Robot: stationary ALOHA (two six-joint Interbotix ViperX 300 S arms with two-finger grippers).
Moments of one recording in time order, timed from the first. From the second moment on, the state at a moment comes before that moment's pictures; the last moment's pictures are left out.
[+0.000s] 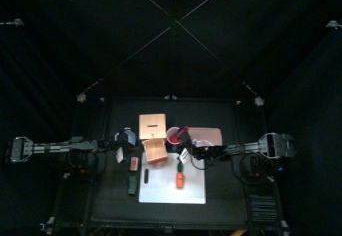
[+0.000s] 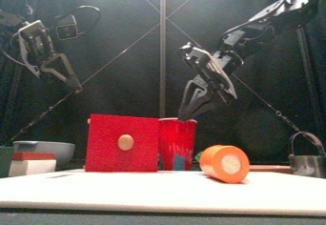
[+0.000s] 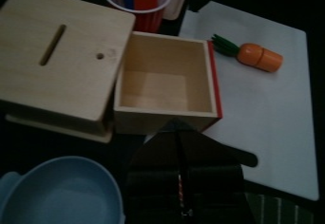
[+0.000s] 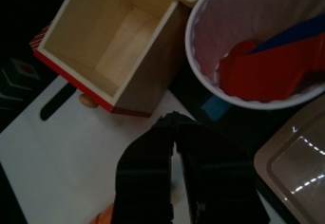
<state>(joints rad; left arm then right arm) 0.17 -0.69 1.12 -0.15 0.17 0.00 -0.09 -0.02 0.65 -0.92 0.22 1.52</state>
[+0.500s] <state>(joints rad) 0.17 -0.44 1.13 -0.15 0.04 0.00 -0.08 0.10 0.56 -0.95 0.22 1.52</state>
